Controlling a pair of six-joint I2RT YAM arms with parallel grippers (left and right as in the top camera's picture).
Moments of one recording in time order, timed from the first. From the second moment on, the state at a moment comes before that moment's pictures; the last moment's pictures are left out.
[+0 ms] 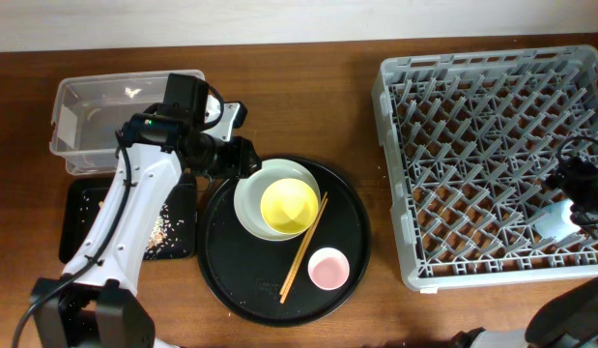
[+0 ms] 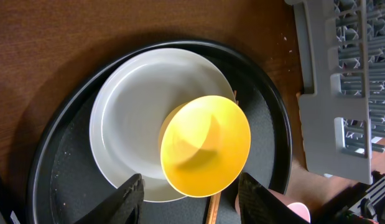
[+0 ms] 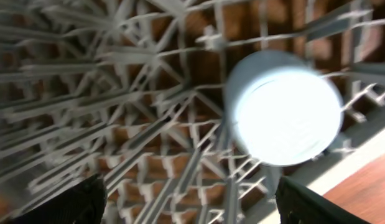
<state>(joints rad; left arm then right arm) -0.18 1.67 1.45 -1.01 0.43 -0.08 -0.75 1.61 1.37 -1.09 -0.24 0.18</state>
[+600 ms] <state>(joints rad) -0.53 1.68 1.38 -1.12 0.34 -0.08 -0.29 1.38 1.37 -1.31 -0.31 0.04</state>
